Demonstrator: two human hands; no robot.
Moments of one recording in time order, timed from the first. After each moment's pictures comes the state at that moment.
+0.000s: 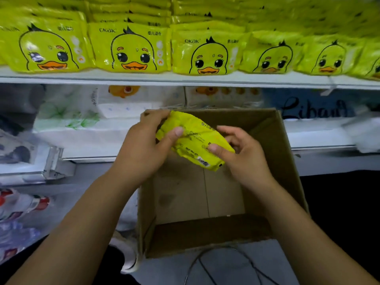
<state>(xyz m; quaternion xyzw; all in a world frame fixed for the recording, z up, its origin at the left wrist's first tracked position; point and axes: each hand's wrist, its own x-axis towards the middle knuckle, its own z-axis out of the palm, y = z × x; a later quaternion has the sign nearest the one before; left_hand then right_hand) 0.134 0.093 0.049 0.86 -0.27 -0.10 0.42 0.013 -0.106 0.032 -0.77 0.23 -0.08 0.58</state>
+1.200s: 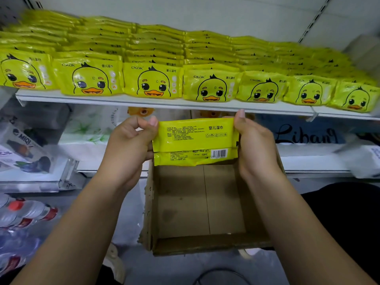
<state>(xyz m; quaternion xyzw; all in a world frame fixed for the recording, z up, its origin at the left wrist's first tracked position) 0.114 0.129 0.111 0.64 -0.03 -0.18 0.75 0.035 -0.070 0.132 -0.60 0.34 -0.20 0.69</state>
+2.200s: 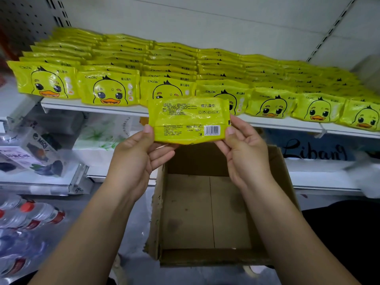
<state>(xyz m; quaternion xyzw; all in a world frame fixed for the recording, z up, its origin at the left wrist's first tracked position) 0.118 0.139 0.114 0.50 0.06 -0.21 0.84 0.054 -0.046 0.128 -0.53 0.24 -0.22 0.78</state>
